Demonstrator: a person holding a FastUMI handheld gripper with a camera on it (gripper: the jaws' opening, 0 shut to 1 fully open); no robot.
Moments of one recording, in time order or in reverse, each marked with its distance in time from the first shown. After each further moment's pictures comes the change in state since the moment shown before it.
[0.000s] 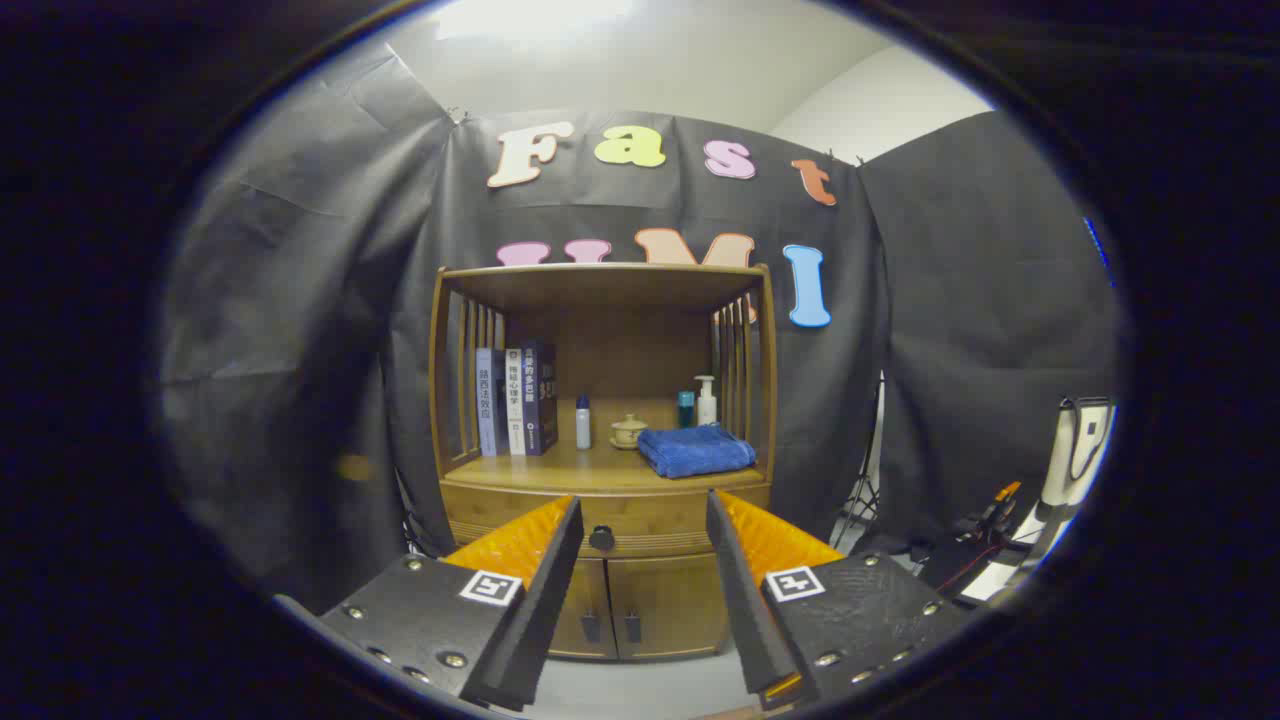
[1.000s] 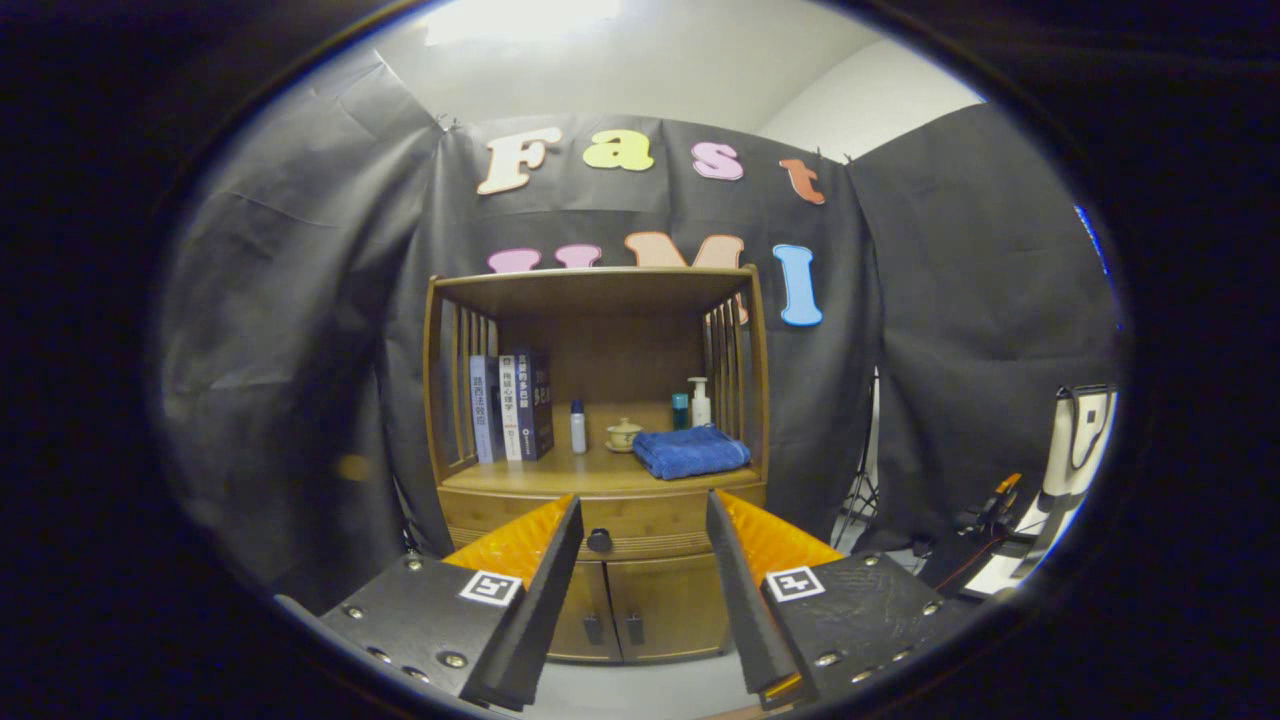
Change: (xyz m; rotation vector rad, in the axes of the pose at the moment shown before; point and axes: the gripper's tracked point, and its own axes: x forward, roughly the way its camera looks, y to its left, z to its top) arm -0.001 -0.005 -0.003 0.028 -0.005 -0.008
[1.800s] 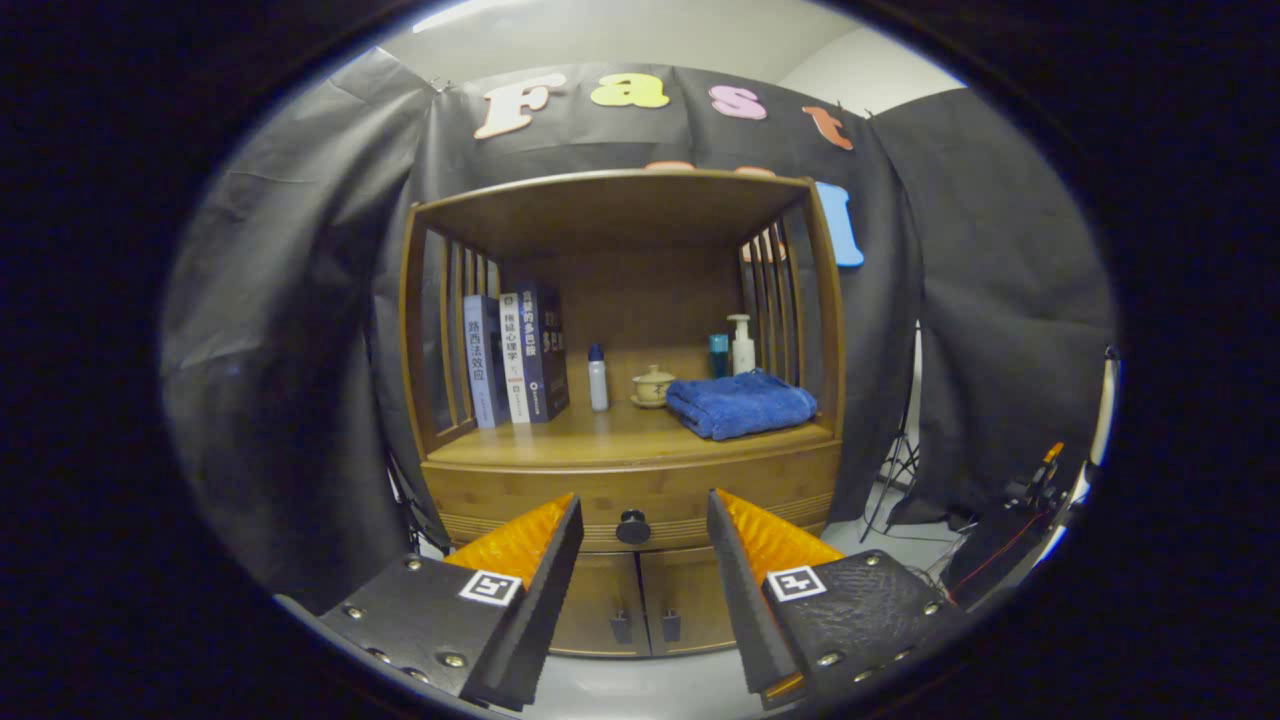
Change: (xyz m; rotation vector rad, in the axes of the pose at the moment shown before) arm 0.132 0.054 -0.092 0.024 0.152 0.040
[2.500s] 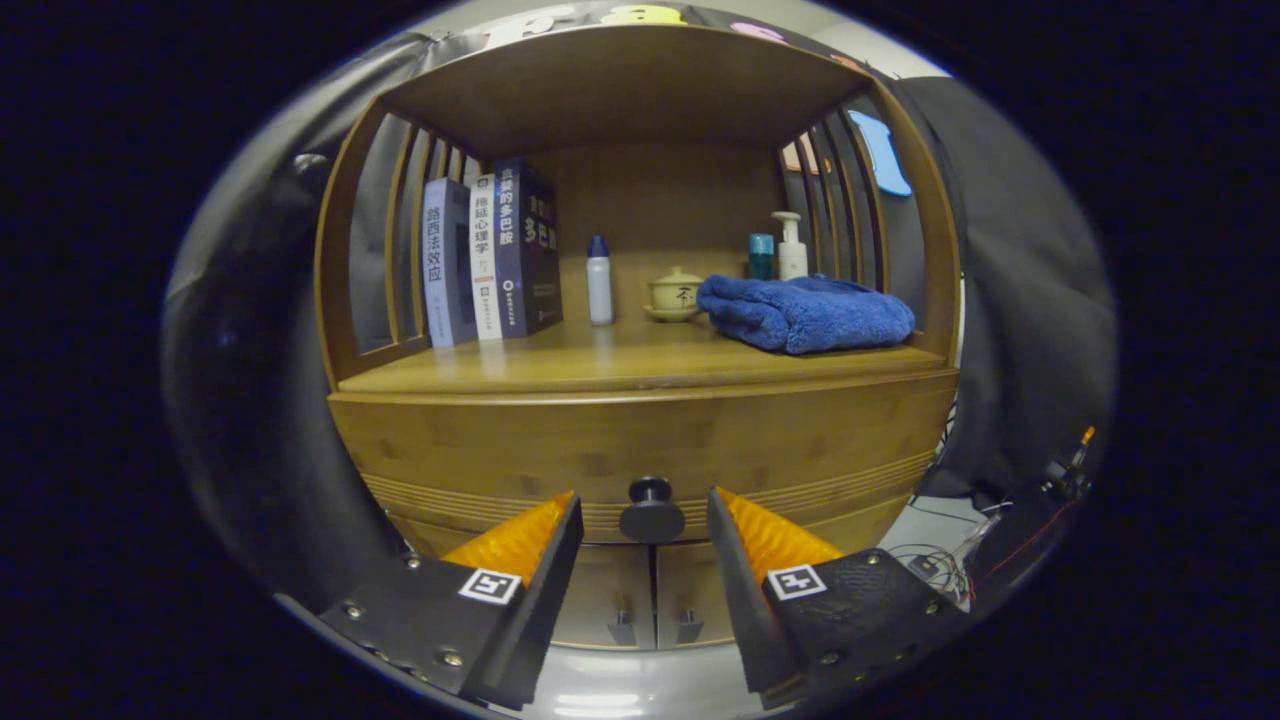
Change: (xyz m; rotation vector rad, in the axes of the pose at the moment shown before) arm 0.135 0.013 -0.089 -0.031 0.147 0.010
